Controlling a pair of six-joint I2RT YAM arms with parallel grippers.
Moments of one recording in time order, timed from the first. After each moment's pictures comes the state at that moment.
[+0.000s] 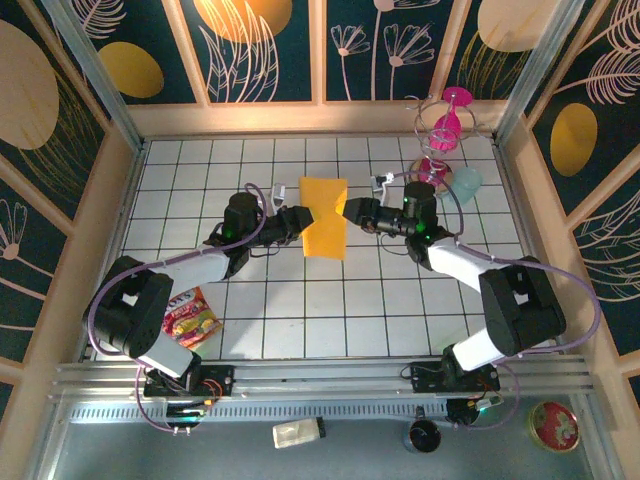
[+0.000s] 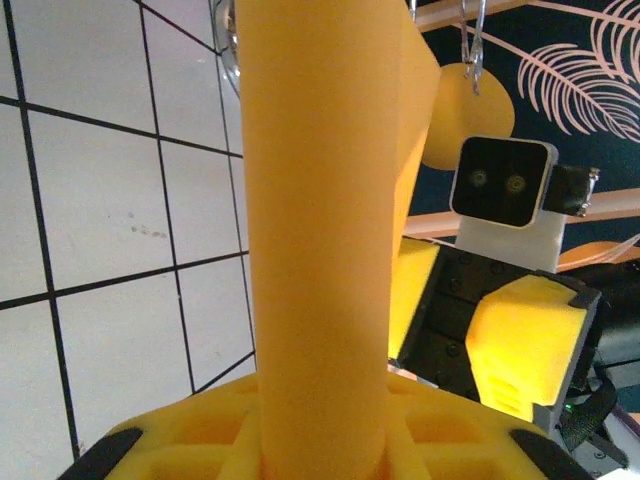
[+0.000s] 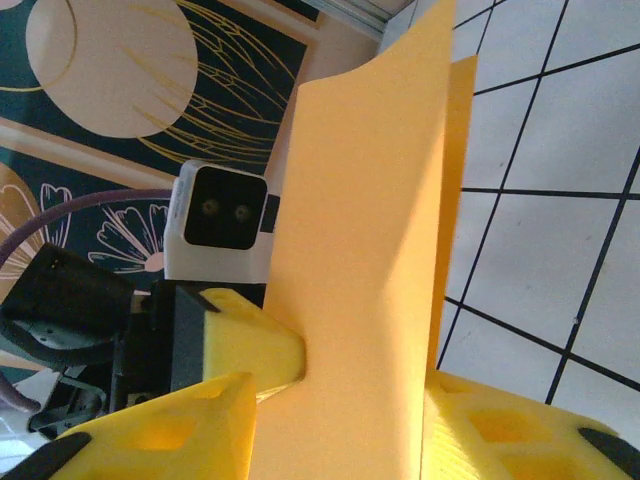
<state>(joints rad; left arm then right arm) -0.49 1.56 0.73 0.55 0.64 -1.18 0.39 1.49 0.73 0.53 -0.81 0.91</state>
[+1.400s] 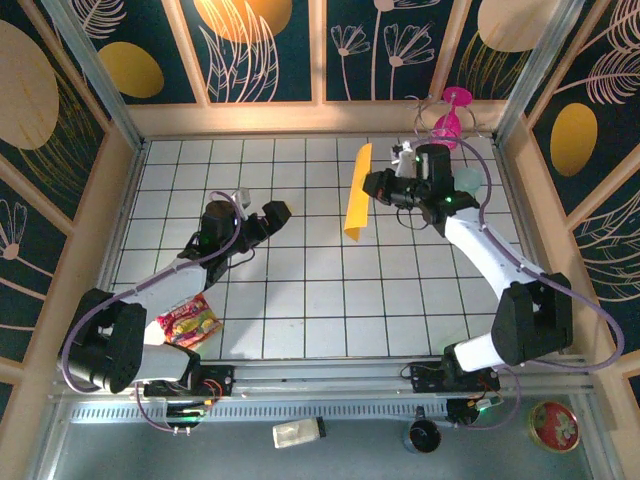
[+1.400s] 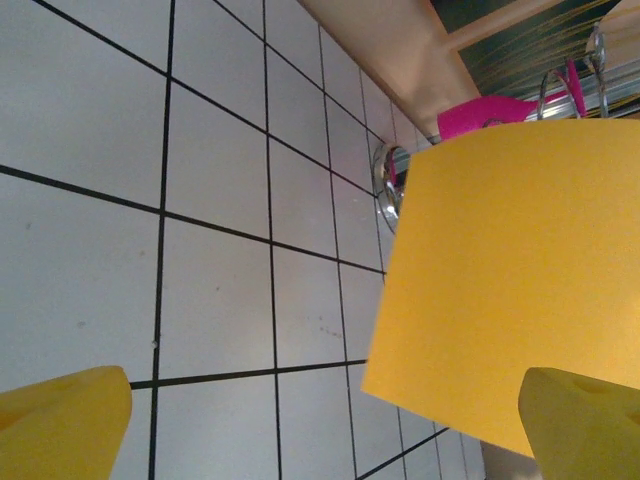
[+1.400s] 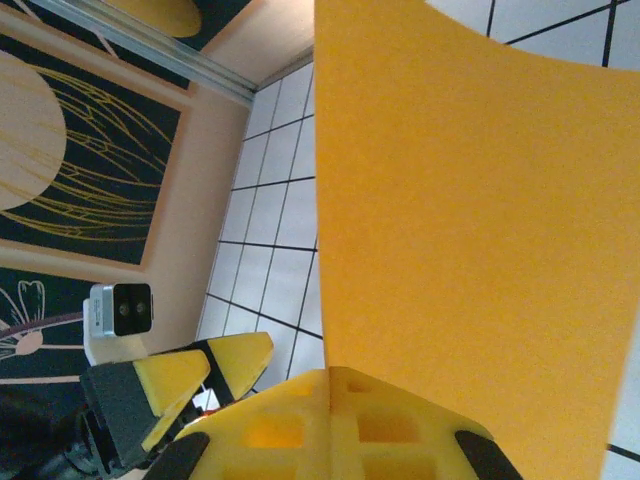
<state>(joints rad) -0.39 1.35 0.62 0.32 0.35 -0.96 0.32 1.45 1.13 -0.22 -0.60 0.66</state>
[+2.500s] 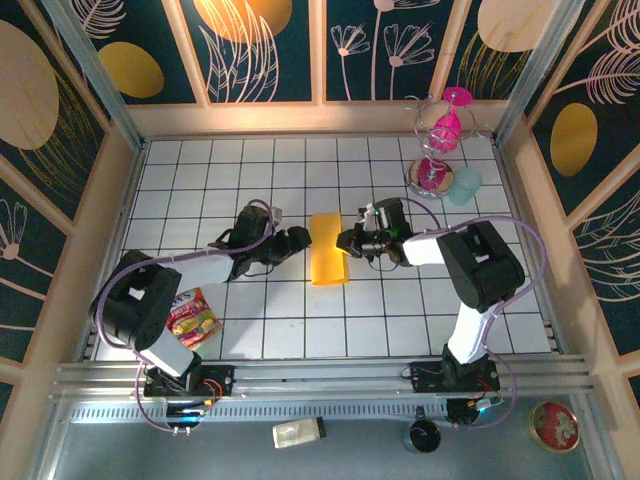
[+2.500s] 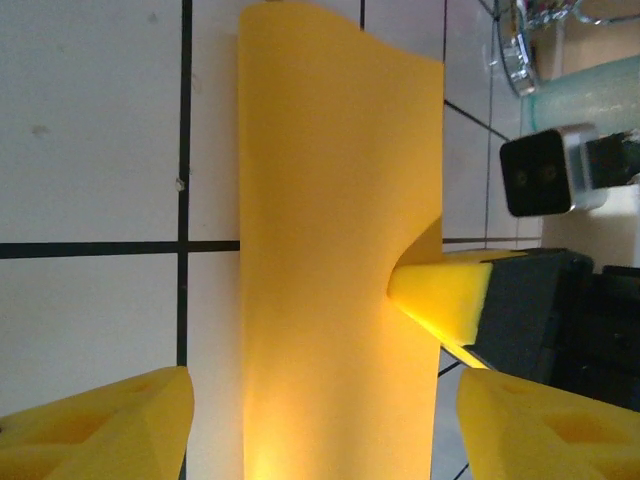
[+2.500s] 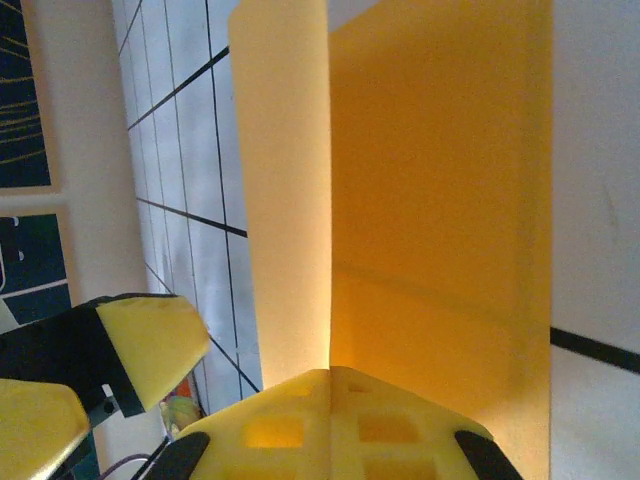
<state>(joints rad) -0.52 1.62 0.72 0.20 0.41 -0.95 0.45 1.83 0.79 0.33 -0.70 0.88</state>
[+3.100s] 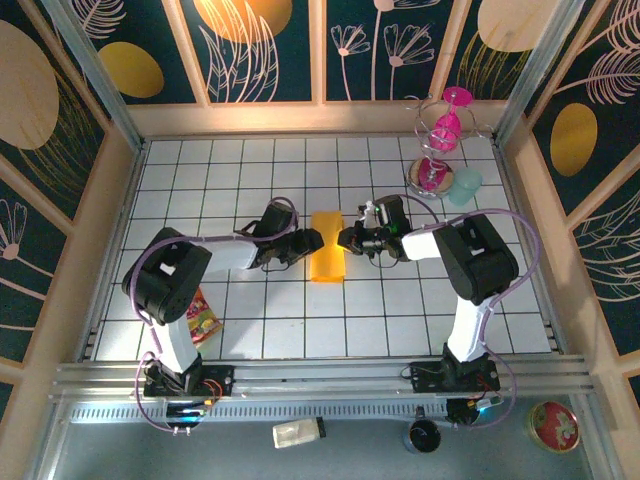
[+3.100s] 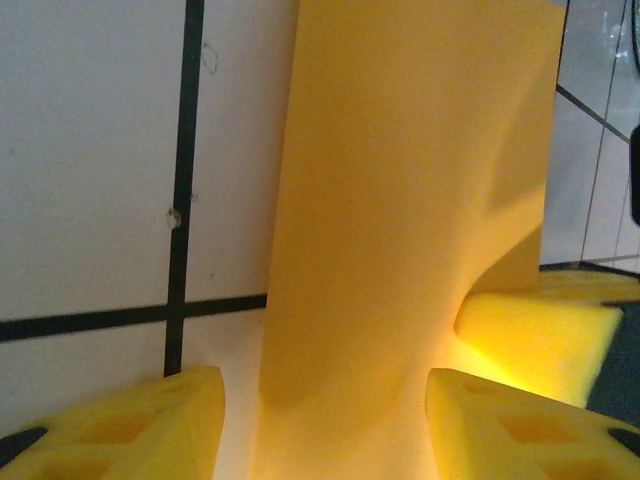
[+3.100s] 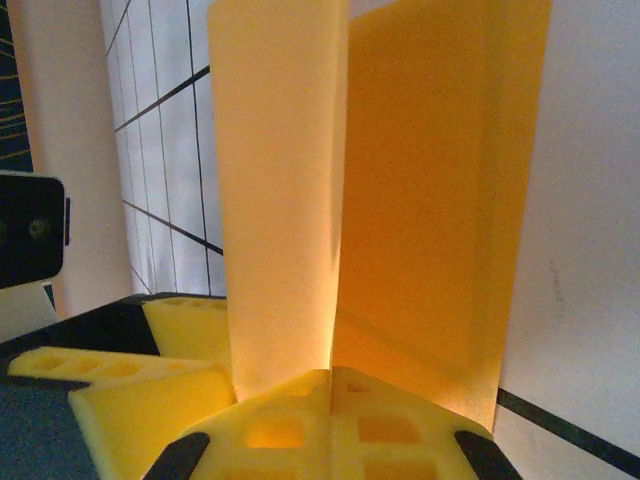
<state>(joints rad) -0.59 1.83 0.91 0.08 0.33 -0.97 0.42 1.89 0.83 0.31 -0.72 0.82</state>
